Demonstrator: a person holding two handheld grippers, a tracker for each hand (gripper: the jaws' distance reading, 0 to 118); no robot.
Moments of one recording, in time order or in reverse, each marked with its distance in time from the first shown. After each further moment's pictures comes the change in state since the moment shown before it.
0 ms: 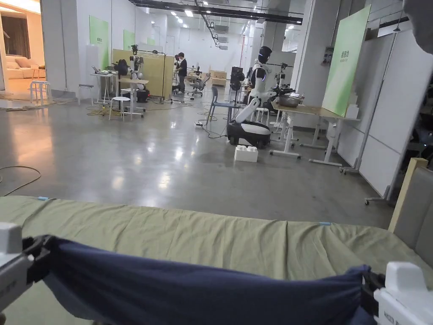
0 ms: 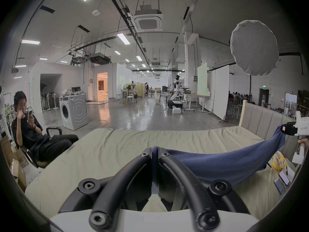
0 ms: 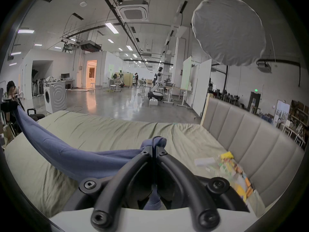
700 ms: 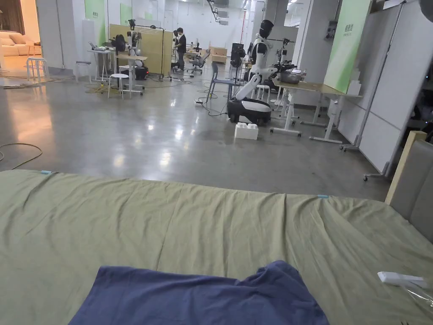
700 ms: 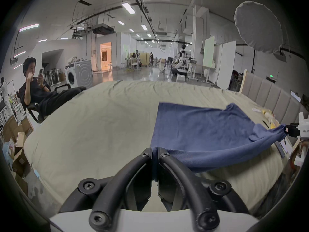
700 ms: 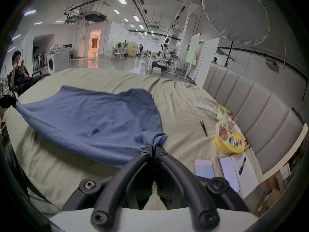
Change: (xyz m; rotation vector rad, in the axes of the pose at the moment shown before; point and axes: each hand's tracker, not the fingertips) left arm -0.019 -0.193 0.102 -0.318 0.026 0.039; right arm -0.034 -0.192 0.113 -0.299 0.012 0.106
